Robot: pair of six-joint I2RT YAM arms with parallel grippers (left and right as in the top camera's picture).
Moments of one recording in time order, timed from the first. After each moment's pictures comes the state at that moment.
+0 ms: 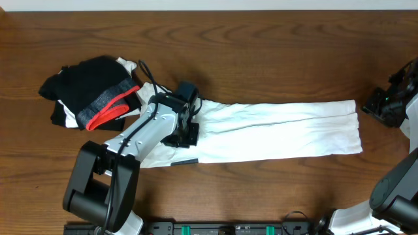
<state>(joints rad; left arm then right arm) -0.42 1.74 1.05 -0.90 0.15 -0.31 -0.48 1.72 1.31 -0.91 -0.11 0.14</state>
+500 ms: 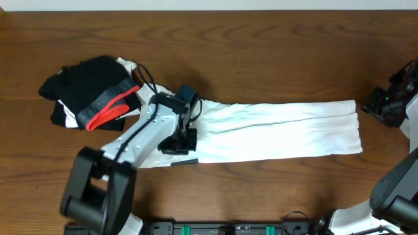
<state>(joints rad) -0.44 1.68 1.08 -1.05 0.08 -0.39 -0.48 1.72 1.31 -0.90 -0.11 0.14</state>
